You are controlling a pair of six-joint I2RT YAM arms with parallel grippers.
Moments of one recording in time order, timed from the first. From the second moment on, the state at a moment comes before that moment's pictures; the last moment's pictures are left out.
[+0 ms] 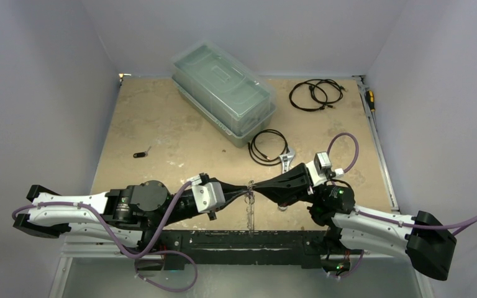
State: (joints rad) left arm -1.62 0.82 1.02 -0.17 -0.38 0.17; right arm 0.97 0.92 0.31 1.49 -0.45 0.64
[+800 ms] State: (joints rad) left arm -1.62 0.82 1.02 -0.18 -0.37 0.17; right arm 0.96 0.95 0.31 1.51 -0.45 0.67
